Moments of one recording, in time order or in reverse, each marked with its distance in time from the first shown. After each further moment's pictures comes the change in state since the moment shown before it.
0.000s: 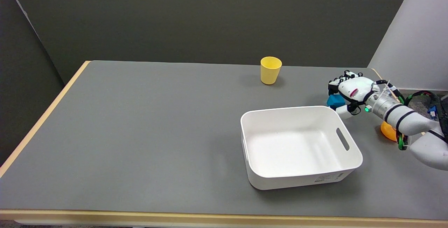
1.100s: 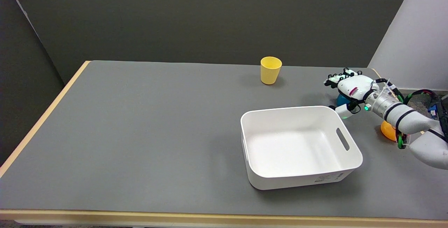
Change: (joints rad) arm 0.006 0.001 -0.002 0.000 0.004 0.015 0.000
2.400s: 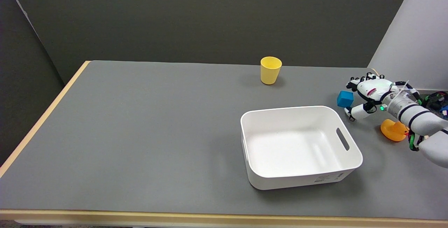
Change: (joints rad) arm -0.017 0.001 0.082 -0.066 0.034 -0.104 -0.002
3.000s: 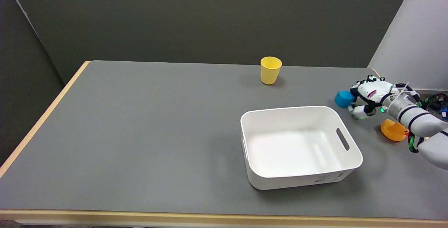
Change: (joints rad) arm 0.001 -0.010 0.003 -0.012 -0.002 -0.004 -0.005
